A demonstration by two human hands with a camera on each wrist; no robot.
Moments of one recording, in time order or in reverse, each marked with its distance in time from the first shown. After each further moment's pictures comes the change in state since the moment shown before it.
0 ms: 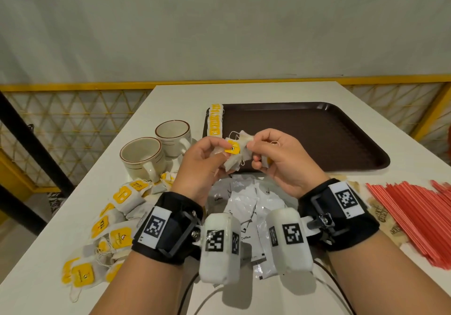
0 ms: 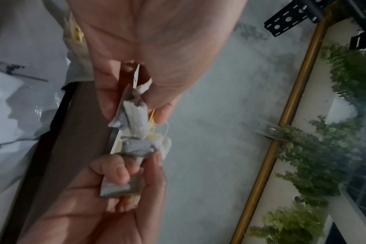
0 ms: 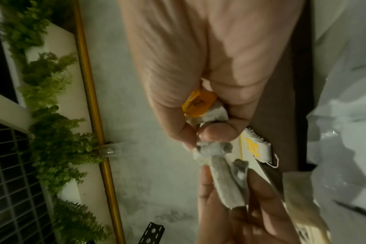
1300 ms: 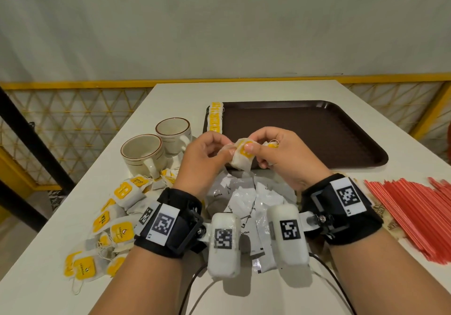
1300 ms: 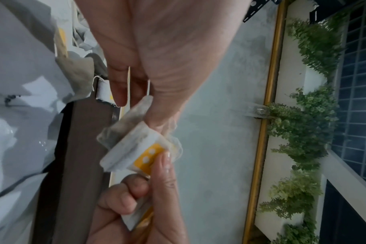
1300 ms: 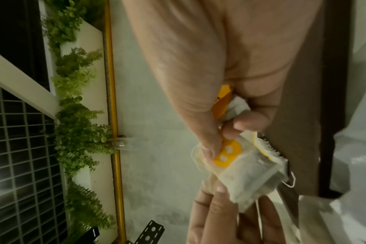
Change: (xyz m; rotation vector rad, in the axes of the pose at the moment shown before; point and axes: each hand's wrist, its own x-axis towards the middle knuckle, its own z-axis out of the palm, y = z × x) left_hand 0.000 -0.002 -0.002 0.309 -0.004 0.228; right_hand -0.003 -0.003 -0.004 -0.365 -0.017 -0.106
